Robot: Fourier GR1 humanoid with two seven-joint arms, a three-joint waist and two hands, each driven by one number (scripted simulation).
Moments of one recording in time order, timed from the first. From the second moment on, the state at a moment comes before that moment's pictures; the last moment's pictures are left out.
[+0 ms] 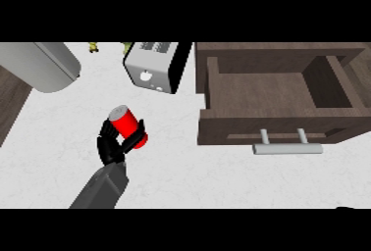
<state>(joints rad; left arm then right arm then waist) -0.48 0.03 0.06 -0.45 0.62 0.48 -0.82 0.15 -0.09 -0.31 -2.24 -0.13 0.11 0.26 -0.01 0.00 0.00</state>
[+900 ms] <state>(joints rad) -0.66 0.10 -0.12 -0.46 0.44 0.09 -0.59 0.10 -0.11 -0.32 -2.24 -0.11 0.10 0.29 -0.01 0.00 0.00</state>
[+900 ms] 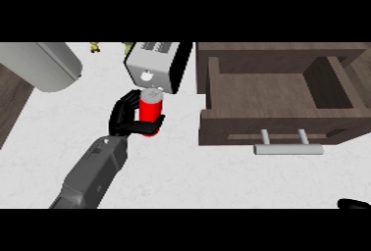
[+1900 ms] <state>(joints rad) -0.96 0.07 -0.19 -0.94 0.33 0.34 0.03 0.07 -0.11 -0.32 -2.25 -0.08 0.08 0.31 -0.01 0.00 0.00</state>
